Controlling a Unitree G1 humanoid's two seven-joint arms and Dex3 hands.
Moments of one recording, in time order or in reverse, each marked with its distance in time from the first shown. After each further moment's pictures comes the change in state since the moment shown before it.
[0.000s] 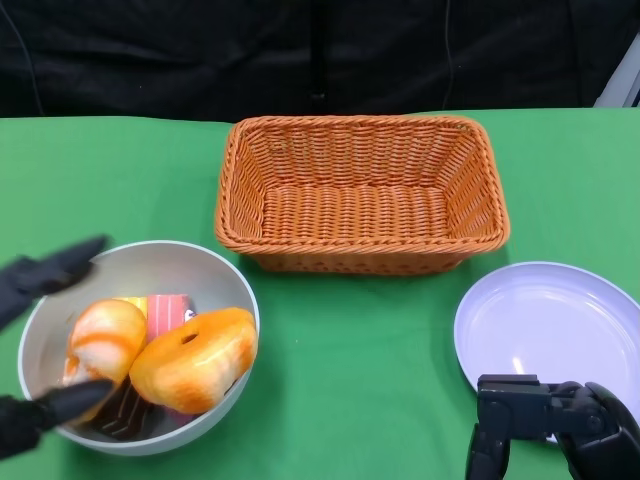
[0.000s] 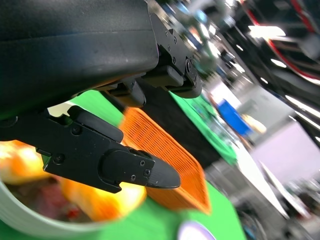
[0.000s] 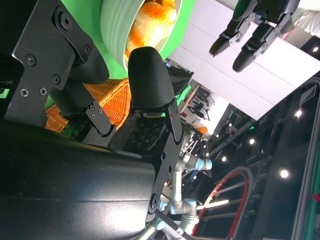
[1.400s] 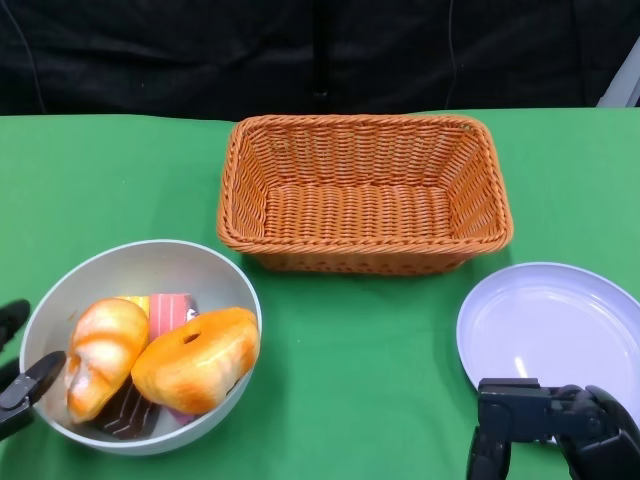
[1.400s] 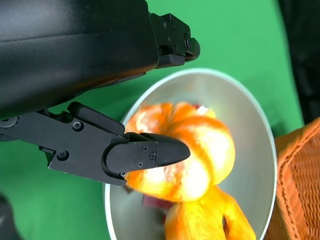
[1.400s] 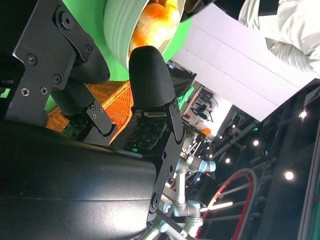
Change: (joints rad) left arm -0.259 0.028 -0.044 0.271 -0.090 0.964 -0.107; right arm 0.011 -0.007 -0.002 0.001 0.001 0.000 0.004
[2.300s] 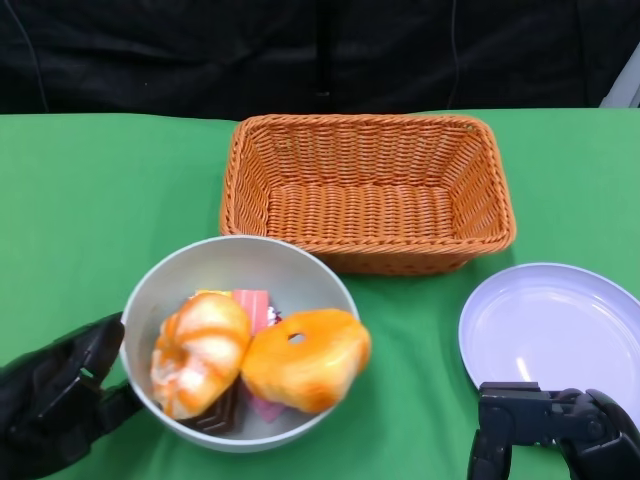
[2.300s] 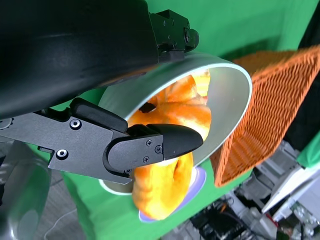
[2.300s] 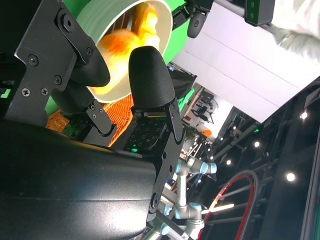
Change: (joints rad) left arm -0.051 -0.087 0.029 -0.119 -0.401 0.406 -0.052; right arm 0.007 0.004 0.000 -0.002 0.003 0.001 0.003
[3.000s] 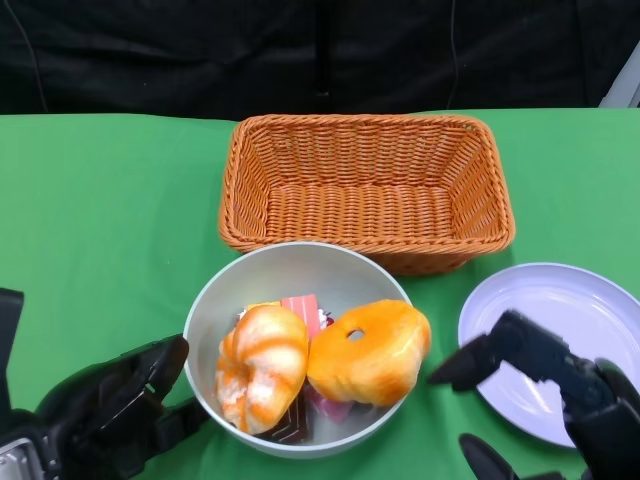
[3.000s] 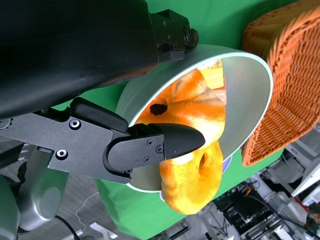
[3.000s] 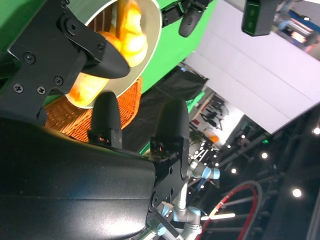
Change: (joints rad) left arm -0.010 -0.041 -0.126 -0.061 -0.022 0.072 0.083; right arm -0.046 -0.032 -0.039 -0.142 -0.048 0.191 0.068
